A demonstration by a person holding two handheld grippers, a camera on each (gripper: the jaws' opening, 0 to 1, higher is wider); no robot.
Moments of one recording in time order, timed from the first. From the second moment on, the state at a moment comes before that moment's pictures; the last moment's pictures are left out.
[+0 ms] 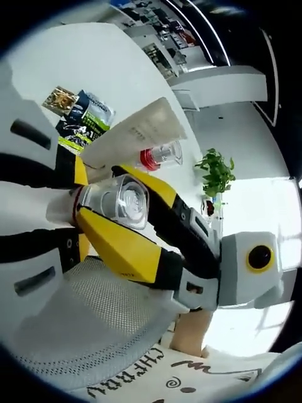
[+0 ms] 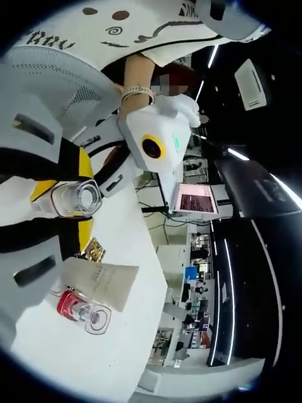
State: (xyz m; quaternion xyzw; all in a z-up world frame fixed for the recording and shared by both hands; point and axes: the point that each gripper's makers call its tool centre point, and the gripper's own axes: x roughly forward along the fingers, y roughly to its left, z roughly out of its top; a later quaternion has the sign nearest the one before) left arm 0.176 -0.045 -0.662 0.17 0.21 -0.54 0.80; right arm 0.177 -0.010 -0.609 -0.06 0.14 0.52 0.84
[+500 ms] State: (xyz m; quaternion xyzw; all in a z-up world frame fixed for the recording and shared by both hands) left arm 0.192 -0.054 -0.682 0.18 0.22 -0.54 0.79; right arm 0.193 -0.030 -0.616 -0.05 0.16 0.48 0.86
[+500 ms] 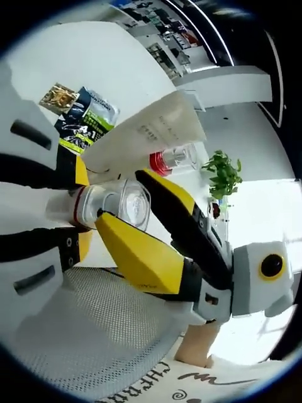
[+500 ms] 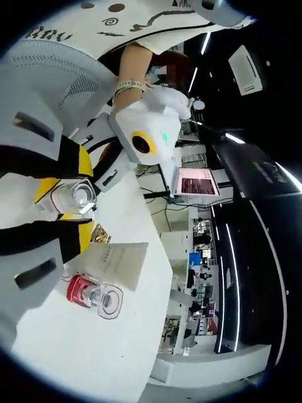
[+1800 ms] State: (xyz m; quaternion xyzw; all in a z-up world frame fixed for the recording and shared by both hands) left arm 0.222 -0.071 -0.712 0.12 0.20 -0.53 0.82; right arm 0.196 -0.081 -0.694 -0.09 0.30 0.41 0.86
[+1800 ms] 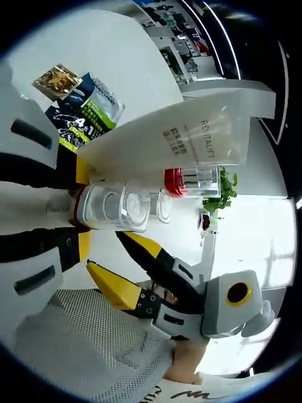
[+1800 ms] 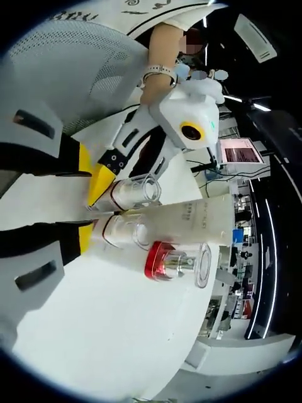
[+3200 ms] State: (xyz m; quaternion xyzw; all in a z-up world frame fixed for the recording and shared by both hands) left arm 0.214 -0.051 -0.727 0.20 0.26 -0.51 0.80; right arm 0.193 -0.085 -0.703 -0.09 0.33 0.41 0.85
